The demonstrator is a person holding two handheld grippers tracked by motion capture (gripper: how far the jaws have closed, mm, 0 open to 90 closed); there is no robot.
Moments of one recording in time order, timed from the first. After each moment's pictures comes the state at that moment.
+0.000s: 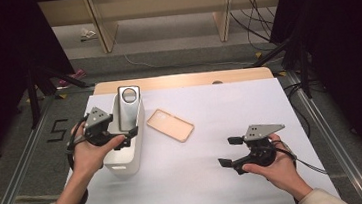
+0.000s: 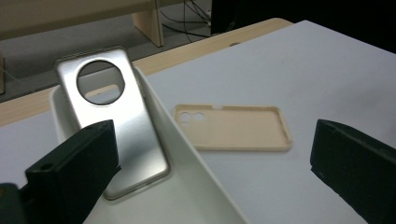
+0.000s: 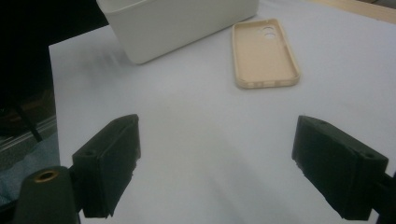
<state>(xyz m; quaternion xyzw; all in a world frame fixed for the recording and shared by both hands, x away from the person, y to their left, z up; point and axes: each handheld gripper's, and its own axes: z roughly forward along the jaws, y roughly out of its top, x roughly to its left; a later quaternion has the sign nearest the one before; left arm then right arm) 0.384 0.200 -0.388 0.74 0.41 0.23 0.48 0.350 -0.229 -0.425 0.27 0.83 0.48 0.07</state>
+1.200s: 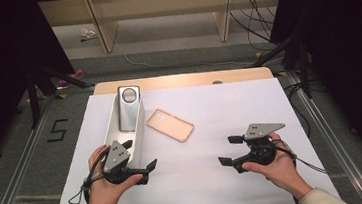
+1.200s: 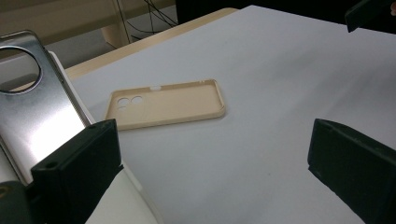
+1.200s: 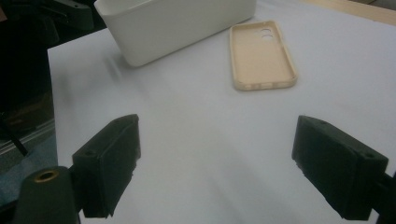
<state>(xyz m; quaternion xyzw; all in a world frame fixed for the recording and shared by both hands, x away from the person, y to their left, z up) 0.324 0.168 -0.427 0.77 0.34 0.23 0.49 0.353 -0.230 -0.425 0.28 0.83 0.49 0.07</state>
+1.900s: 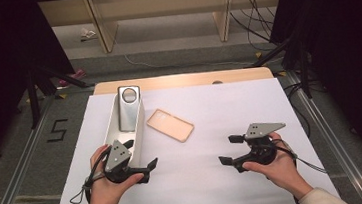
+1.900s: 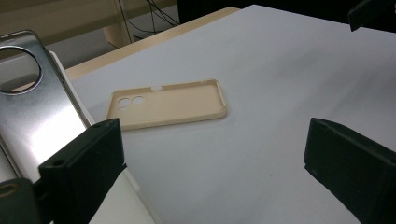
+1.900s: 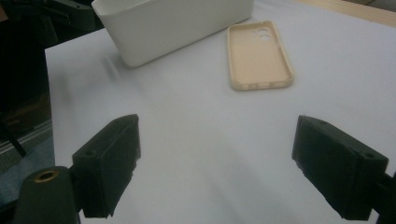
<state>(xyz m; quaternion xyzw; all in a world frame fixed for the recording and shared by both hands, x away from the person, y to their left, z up) 0.324 0.163 -0.427 0.77 0.34 0.23 0.49 0.353 -0.231 -0.425 0.28 0.83 0.49 0.07</state>
